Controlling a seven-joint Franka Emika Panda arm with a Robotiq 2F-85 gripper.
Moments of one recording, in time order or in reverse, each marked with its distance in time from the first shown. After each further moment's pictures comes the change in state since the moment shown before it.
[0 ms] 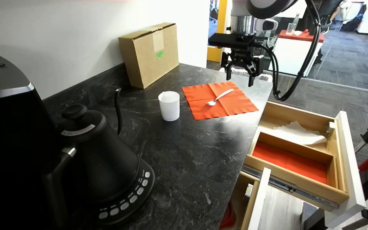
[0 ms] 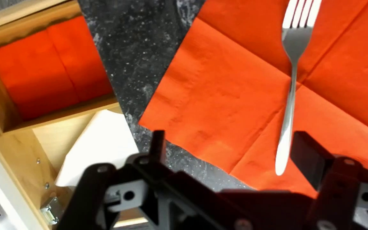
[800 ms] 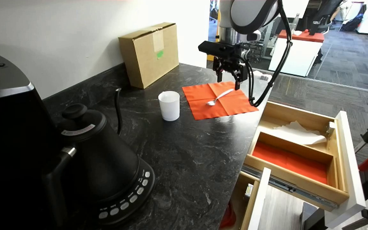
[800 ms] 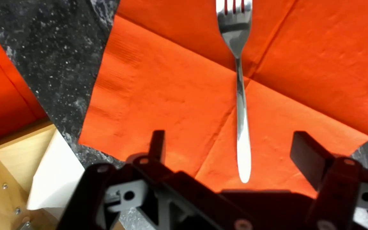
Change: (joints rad) arm 0.002 0.170 -0.027 0.181 0.011 0.018 0.081
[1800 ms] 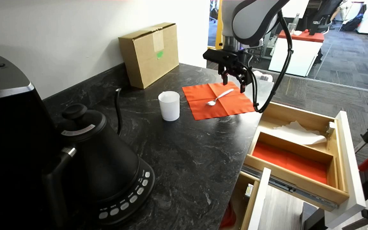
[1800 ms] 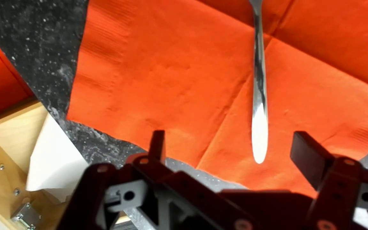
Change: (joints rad) arm 0.044 0.036 -0.075 -0.008 -0.031 0.004 0.021
